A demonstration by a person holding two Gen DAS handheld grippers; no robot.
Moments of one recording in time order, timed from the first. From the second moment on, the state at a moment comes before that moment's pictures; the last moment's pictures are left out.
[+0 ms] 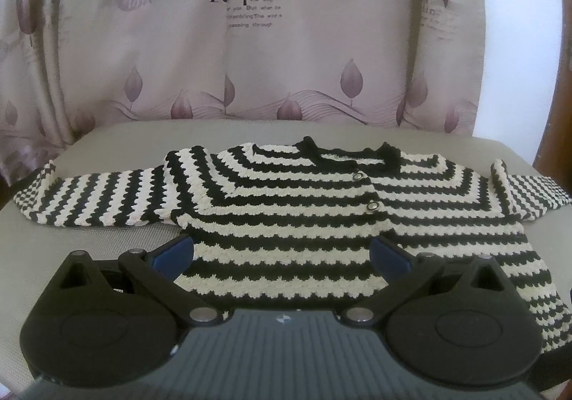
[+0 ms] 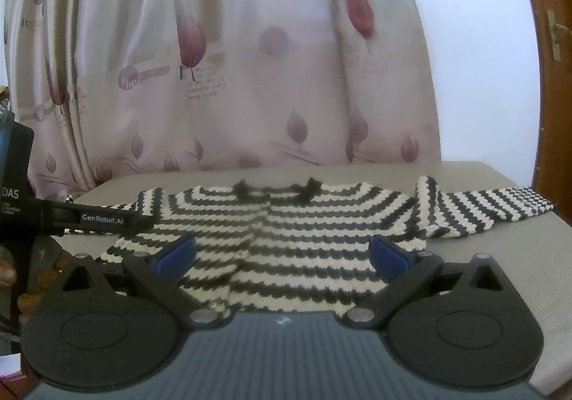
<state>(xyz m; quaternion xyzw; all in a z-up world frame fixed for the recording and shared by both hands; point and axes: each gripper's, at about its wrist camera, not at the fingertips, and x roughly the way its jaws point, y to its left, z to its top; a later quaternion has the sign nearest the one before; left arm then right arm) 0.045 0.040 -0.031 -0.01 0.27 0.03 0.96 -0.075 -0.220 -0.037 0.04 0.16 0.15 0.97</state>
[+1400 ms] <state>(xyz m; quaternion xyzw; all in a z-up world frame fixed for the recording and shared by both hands) 0.089 0.152 -0.054 -0.05 0.29 0.12 0.95 -0.042 -0.164 -0.048 -0.01 0.21 0.17 0.96</state>
